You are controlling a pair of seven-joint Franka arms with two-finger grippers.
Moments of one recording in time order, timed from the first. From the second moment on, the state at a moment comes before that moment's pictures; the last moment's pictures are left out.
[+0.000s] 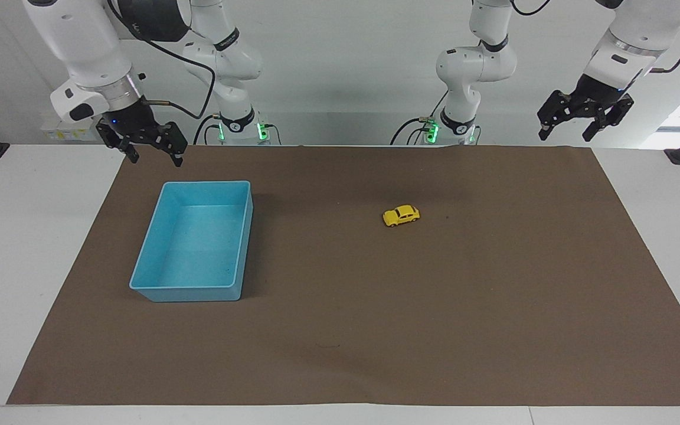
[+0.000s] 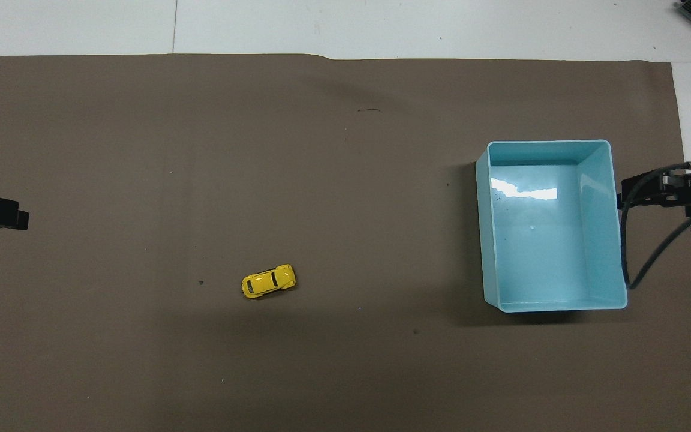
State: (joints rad) left arm 0.01 -0.10 -0.04 -1.58 -0.04 1.48 0.02; right arm -0.14 -0.01 0.11 -1.60 0.00 1.56 0.10
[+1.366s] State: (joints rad) left arm 0.01 -0.10 -0.04 -1.58 -0.04 1.48 0.02; right arm -0.14 -0.01 0.12 -1.60 0.00 1.56 0.10
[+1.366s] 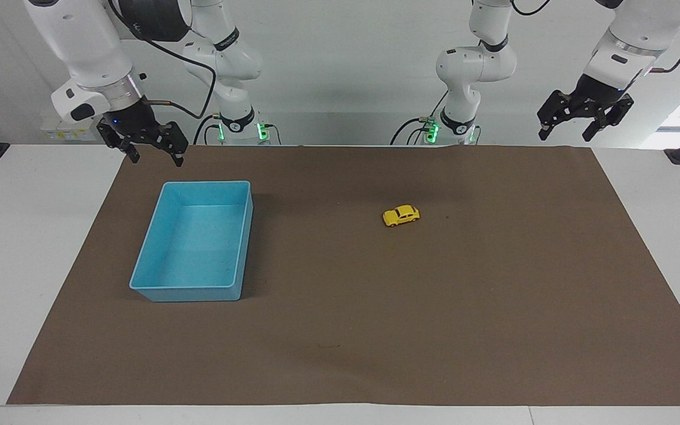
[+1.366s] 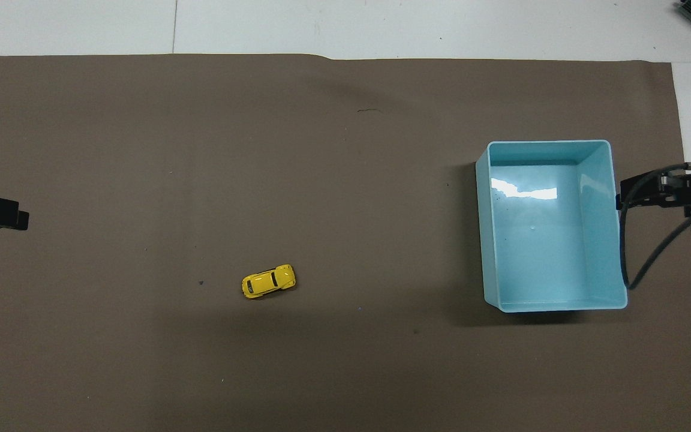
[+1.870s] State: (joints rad) left arm 0.01 -0.10 -0.04 -1.58 -0.04 1.48 0.02; right arm -0.14 -0.01 0.12 -1.60 0.00 1.56 0.10
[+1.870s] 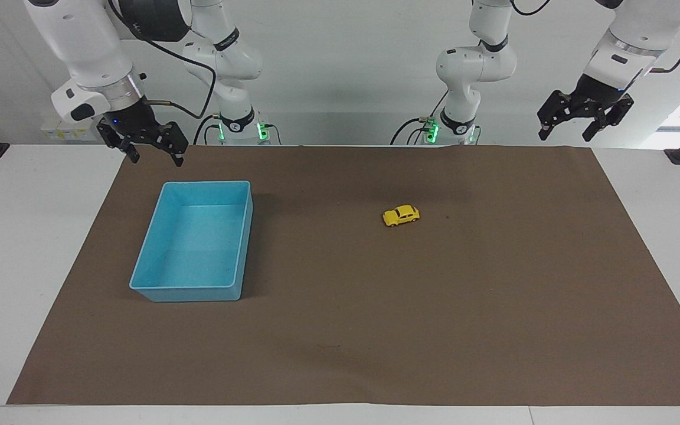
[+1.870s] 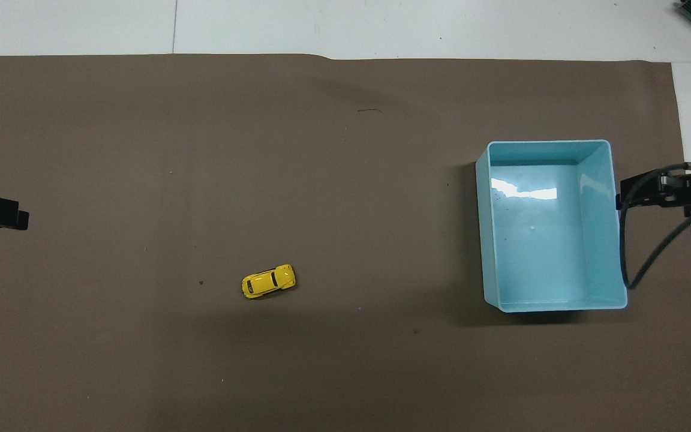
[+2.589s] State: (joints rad) left arm 0.01 -0.10 -0.05 -1.58 -0.04 1.48 0.02; right arm -0.14 -0.01 0.12 -1.60 0.00 1.56 0.10
